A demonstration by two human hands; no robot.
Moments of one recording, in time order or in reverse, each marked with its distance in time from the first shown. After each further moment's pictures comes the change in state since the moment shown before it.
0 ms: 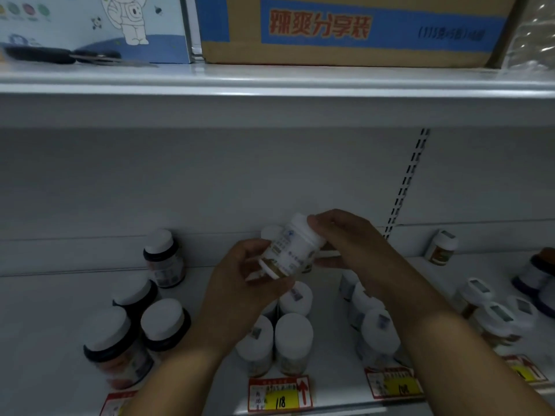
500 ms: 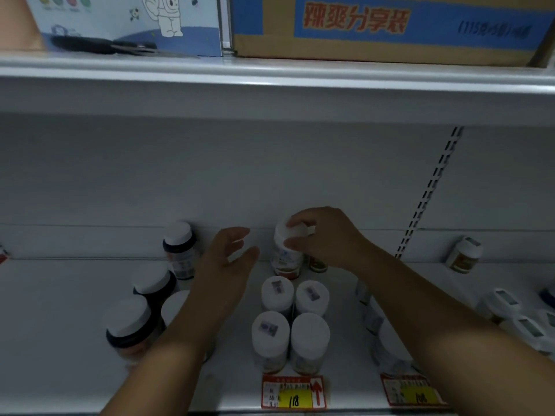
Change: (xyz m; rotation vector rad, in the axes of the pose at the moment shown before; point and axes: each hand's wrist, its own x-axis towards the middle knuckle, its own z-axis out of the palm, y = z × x) left_hand 0.014 -0.005 -0.035 0.198 0.236 -0.061; right_hand 0.066 0.026 0.031 -0.777 -0.096 -0.293
